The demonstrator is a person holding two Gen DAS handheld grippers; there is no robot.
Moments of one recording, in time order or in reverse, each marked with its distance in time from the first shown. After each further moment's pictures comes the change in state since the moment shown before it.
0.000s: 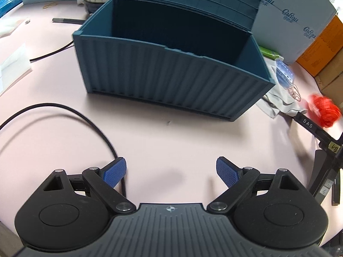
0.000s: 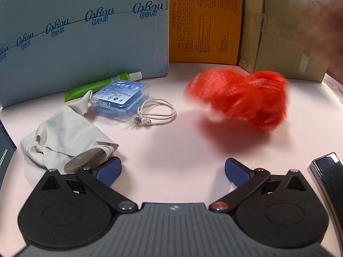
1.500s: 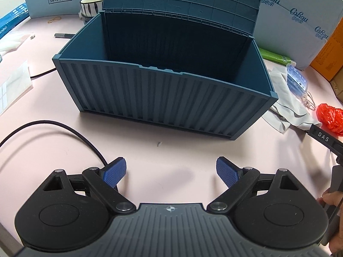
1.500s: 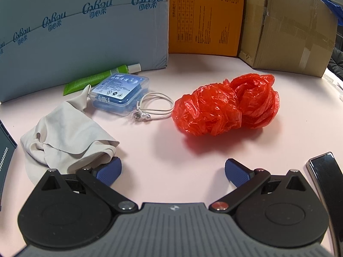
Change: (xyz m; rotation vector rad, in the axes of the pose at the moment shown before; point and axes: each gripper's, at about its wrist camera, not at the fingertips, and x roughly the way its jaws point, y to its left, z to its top) left arm 0.018 -0.037 0.023 0.071 0.022 0.088; right arm 0.003 -0.001 0.010 0.000 0.082 -0.012
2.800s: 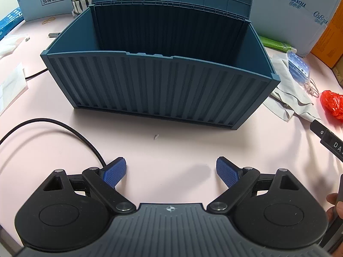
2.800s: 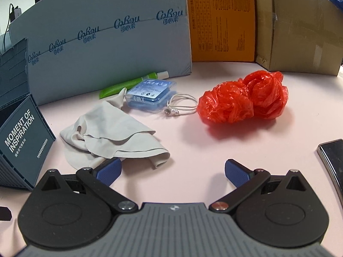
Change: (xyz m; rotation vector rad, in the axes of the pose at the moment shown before) left arm 0.001 -0.021 -0.010 0.044 0.026 0.031; right arm -0.036 -0.023 -0.031 0.009 -0.085 0.175
